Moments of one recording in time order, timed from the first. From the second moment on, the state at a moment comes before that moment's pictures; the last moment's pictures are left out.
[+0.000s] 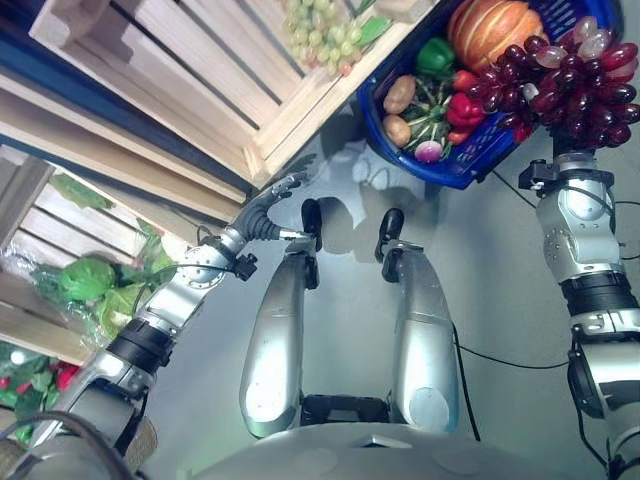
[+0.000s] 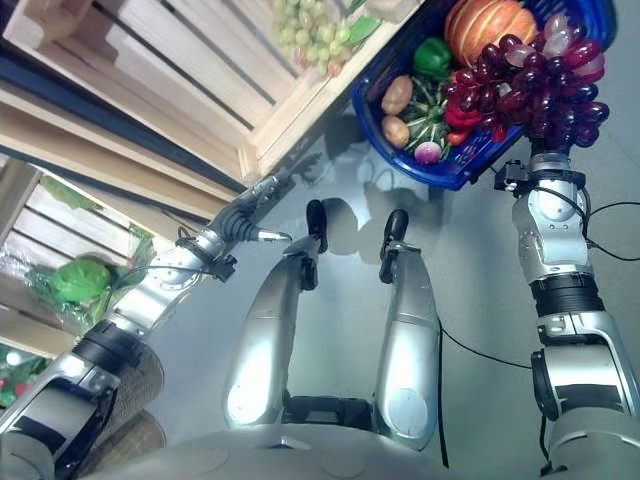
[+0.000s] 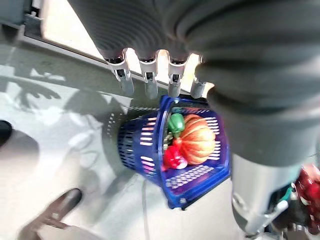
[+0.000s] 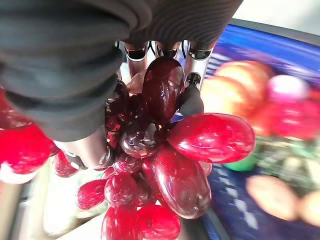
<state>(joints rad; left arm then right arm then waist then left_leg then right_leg) -0.32 0.65 -0.48 0.17 -0.16 -0.26 -0.07 -0.59 -0.71 0.09 0.51 0.59 -0.26 -0.16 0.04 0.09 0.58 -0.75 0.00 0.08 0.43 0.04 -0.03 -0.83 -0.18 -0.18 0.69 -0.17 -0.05</state>
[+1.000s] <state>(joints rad) -0.34 0.68 -0.61 0.14 -0.08 -0.25 0.12 -0.91 -0.70 0.13 1.00 0.94 0.08 -0.12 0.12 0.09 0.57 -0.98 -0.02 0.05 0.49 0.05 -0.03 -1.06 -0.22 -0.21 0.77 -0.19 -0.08</state>
